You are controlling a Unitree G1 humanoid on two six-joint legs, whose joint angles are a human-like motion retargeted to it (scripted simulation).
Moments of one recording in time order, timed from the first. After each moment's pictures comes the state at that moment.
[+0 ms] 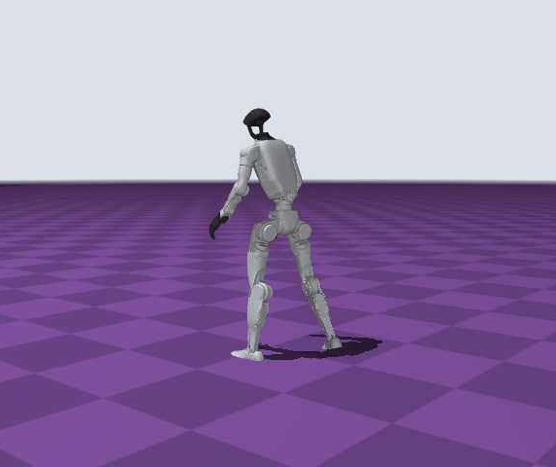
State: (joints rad) left arm -0.35 0.41 -0.39 0.69 -0.04 -0.10 0.20; right arm -0.27 -0.37 0.60 0.80 -0.20 0.02 -0.28; waist 0.17 -0.10 0.31; left_leg -0.06 0.13 0.20 -0.05 0.02 -0.19; right_leg -0.02 -0.31 -0.27 0.43 -0.08 0.19
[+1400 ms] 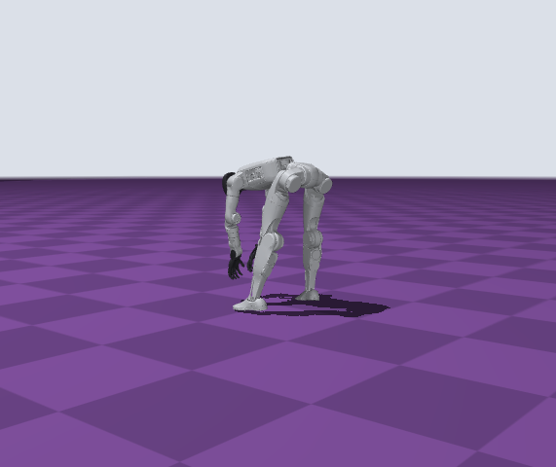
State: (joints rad) left arm -1.80 0.56 -1.40 1.23 -0.09 -0.12 0.48; right arm -1.89 -0.35 1.40 1.27 -0.53 0.09 -0.44; waist -0.13 -0.07 0.52; left_leg -1.52 0.13 0.06 0.01 0.34 -0.26; right_leg -1.57 -0.24 -0.20 0.11 0.41 0.25
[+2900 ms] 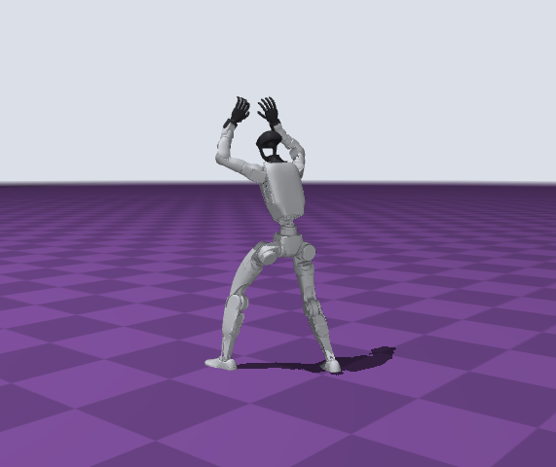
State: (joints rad) left arm -2.44 1.39 -1.00 0.07 0.50 0.11 0.70; right arm -2.41 -1.16 0.93 0.06 -0.89 0.29 -0.47; waist 0.05 -0.01 0.49; left_leg -0.35 0.36 0.12 0.44 0.08 -0.26; right_leg 0.20 -0.18 -0.29 0.61 -0.44 0.15
